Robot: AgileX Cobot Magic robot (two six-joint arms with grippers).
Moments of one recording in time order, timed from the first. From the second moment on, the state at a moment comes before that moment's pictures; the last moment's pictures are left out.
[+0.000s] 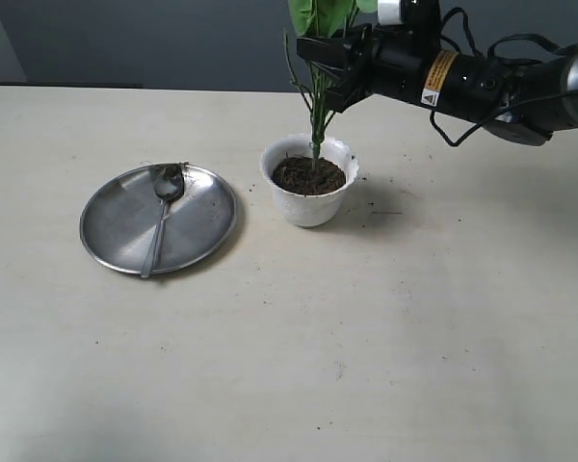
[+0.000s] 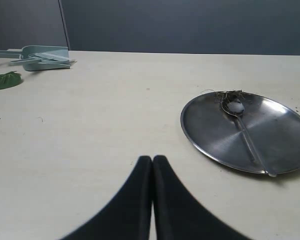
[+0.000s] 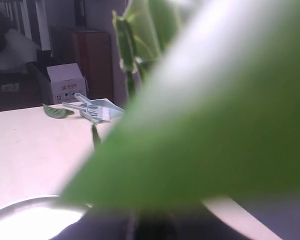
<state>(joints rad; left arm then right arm) 0.15 0.01 -0.01 0.03 0.34 -0.07 0.34 2.08 -1.26 -1.00 -1.04 0.64</state>
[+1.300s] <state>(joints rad) 0.15 0.01 -0.01 0.03 0.34 -0.07 0.34 2.13 -1.32 -1.10 -1.08 0.64</state>
